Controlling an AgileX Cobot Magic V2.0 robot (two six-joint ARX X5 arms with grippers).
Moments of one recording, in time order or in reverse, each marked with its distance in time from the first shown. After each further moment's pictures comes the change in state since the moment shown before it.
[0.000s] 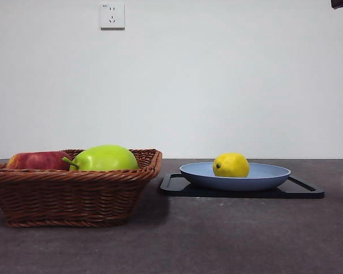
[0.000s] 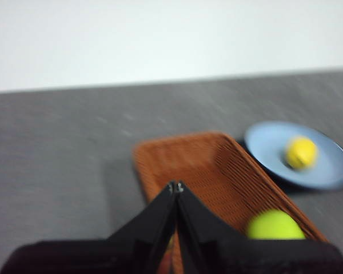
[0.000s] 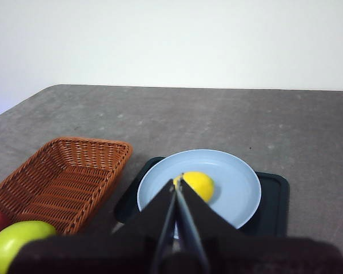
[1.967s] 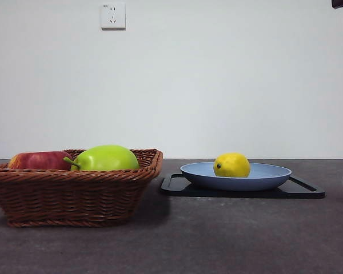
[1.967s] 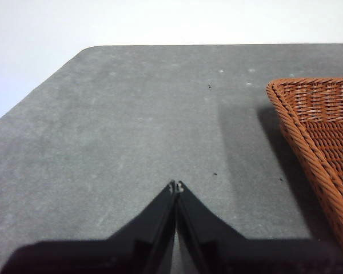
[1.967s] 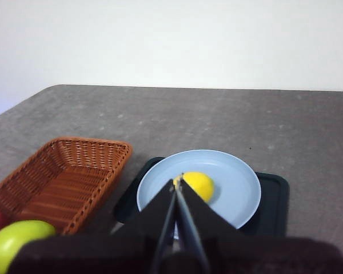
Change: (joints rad) left arm 0.368 -0.210 -0.523 0.285 0.004 0.082; right arm 0.000 -0.003 0.000 -0.001 0.000 -0.014
